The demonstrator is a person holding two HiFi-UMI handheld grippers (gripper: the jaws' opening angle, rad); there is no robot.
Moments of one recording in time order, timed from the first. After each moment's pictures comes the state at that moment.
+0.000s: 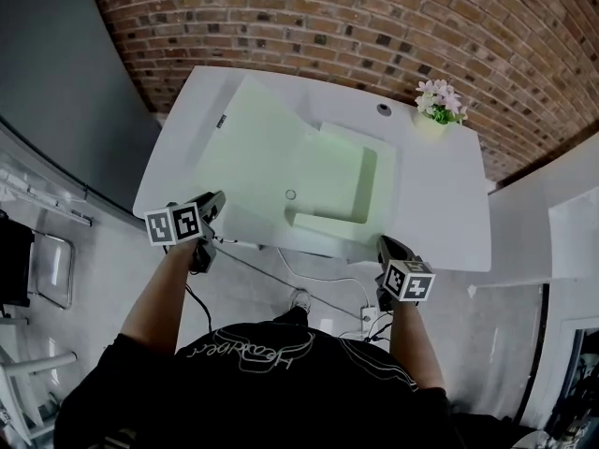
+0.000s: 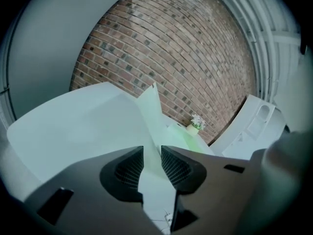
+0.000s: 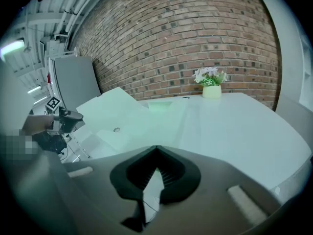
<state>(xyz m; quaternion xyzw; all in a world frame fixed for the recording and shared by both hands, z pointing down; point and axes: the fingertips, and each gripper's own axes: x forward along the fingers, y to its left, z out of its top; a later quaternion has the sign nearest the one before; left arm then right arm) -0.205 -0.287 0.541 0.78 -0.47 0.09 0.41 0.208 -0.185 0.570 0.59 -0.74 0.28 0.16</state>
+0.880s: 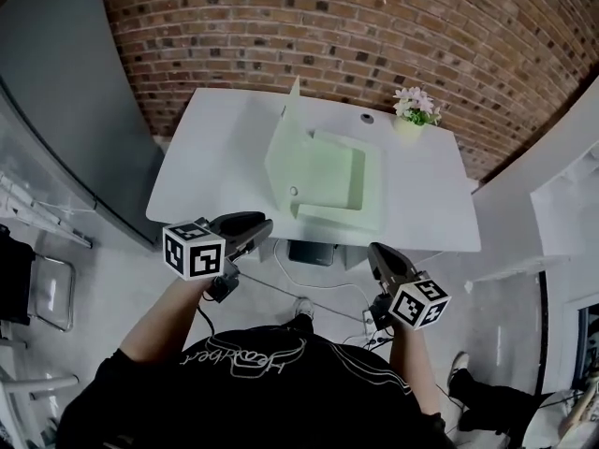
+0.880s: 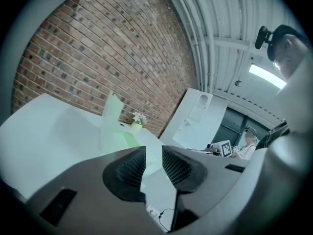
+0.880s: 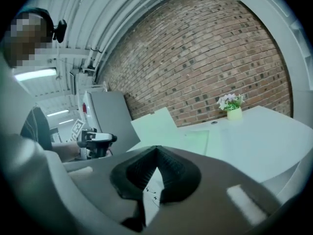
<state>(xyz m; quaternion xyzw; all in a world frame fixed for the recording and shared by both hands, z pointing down) -0.109 -0.151 0.405 0.93 -0.22 0.06 0.29 0.107 -0.086 0.414 0.52 -0.83 0.22 0.00</state>
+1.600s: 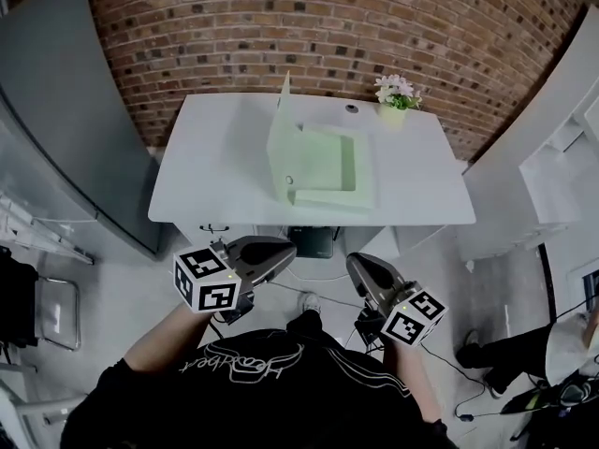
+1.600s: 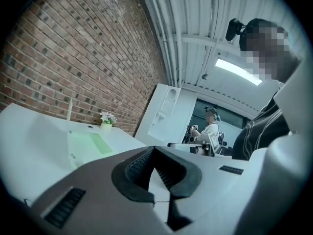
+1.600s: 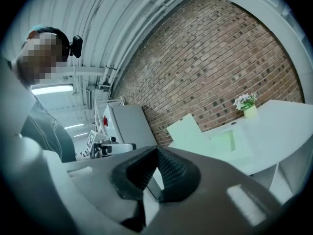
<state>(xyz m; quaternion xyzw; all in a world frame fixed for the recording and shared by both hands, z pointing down) -0.078 -0.029 0.359 0.97 -0.08 0.06 0.21 0.023 0.004 0.358 0.46 -0.86 0.21 -0.10</state>
